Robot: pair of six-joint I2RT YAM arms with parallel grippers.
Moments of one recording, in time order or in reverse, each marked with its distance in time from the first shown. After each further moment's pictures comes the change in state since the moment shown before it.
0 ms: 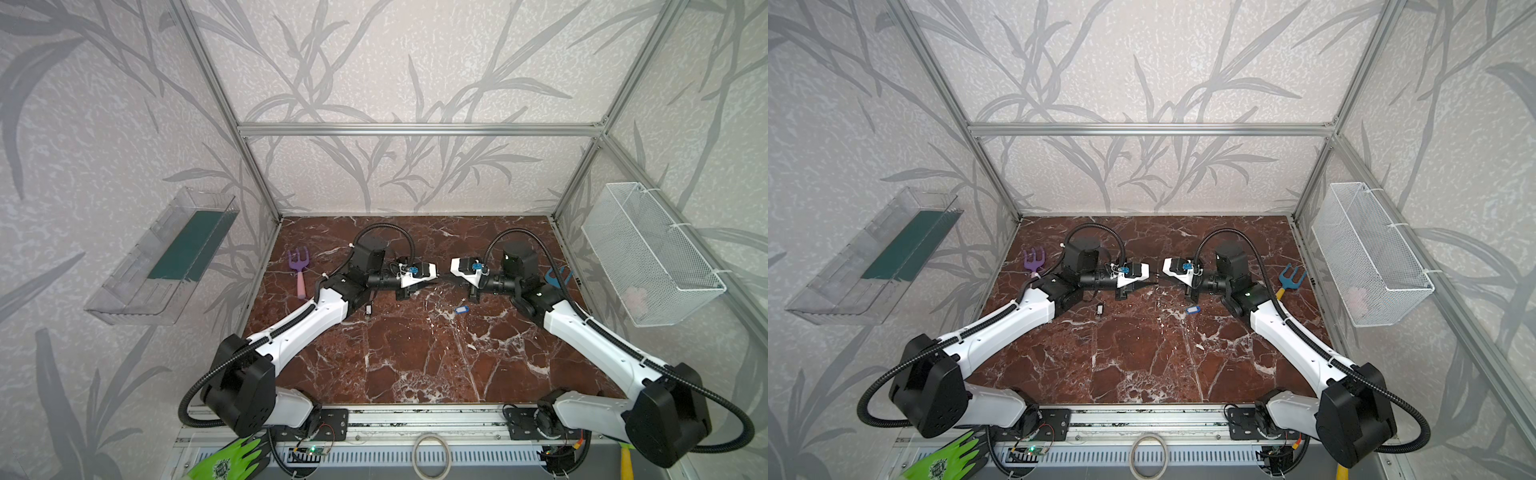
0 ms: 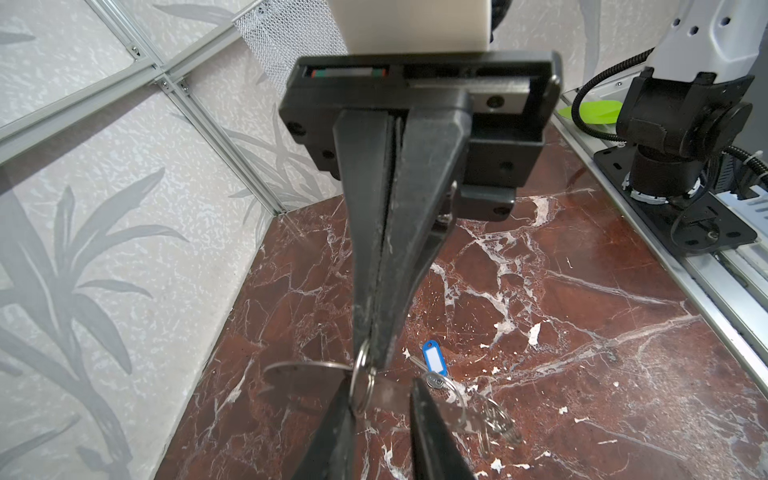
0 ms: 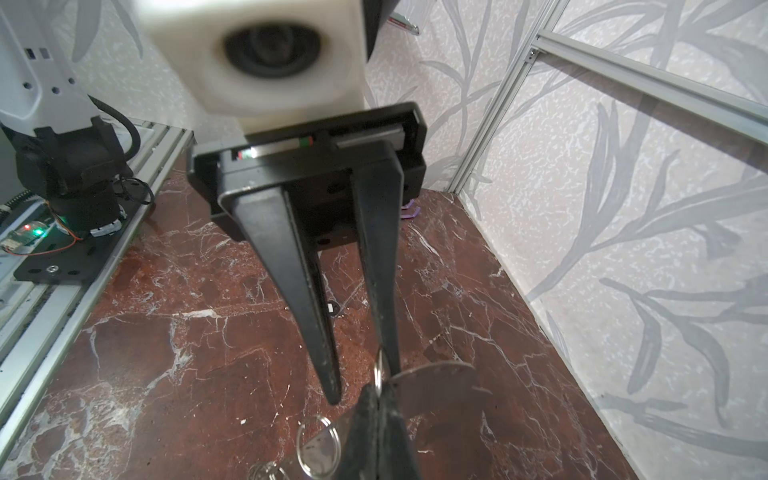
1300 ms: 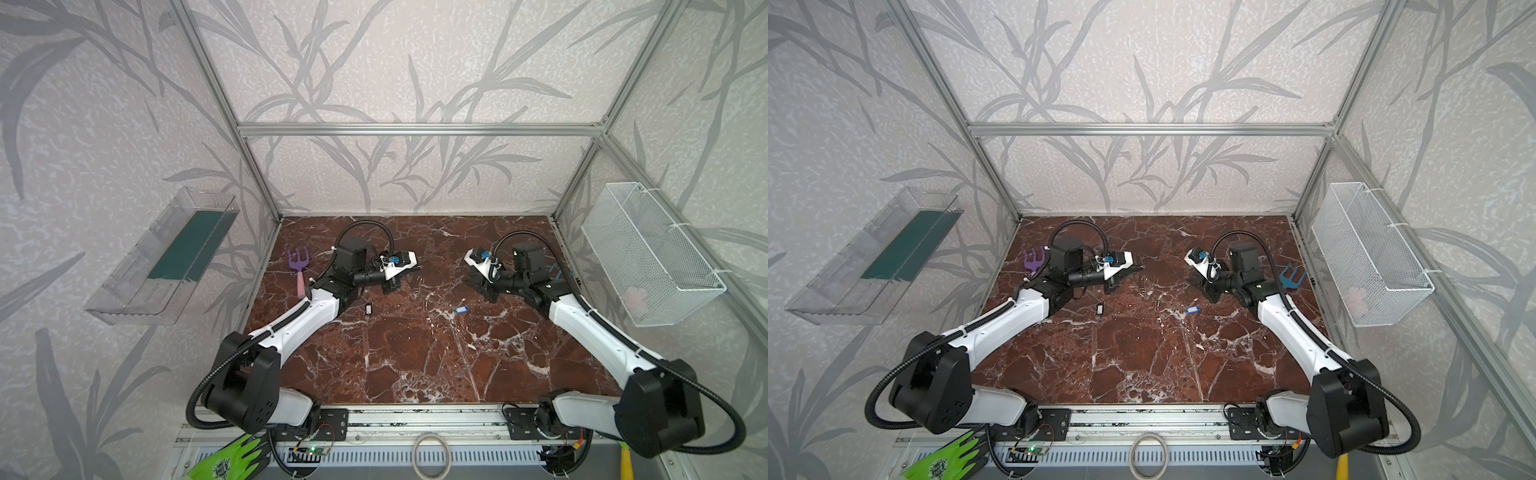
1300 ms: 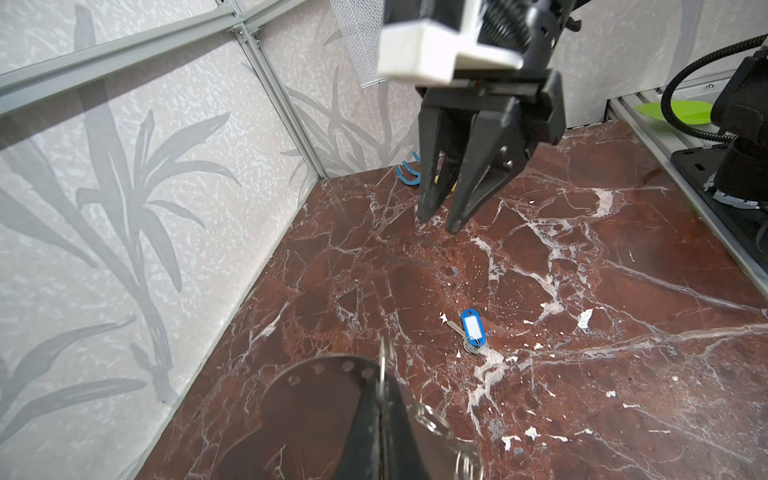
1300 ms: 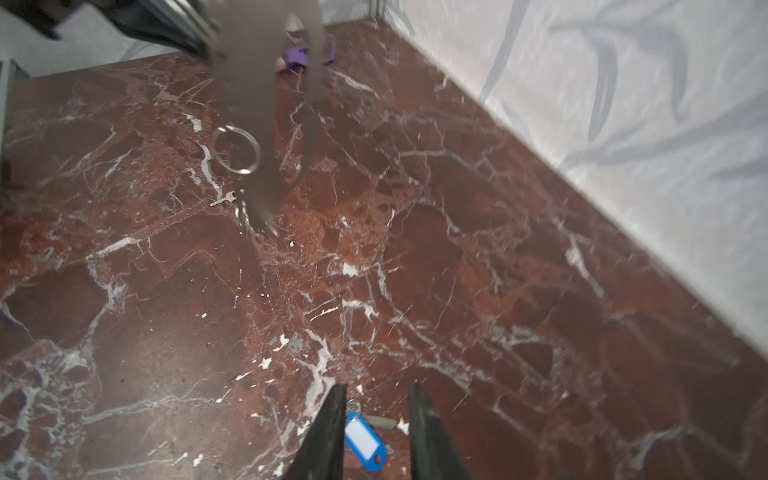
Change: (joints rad) left arm 0.141 0.009 -0.093 0.138 0.005 -0.090; right arm -0.157 0.095 0.018 -0.312 0.268 0.146
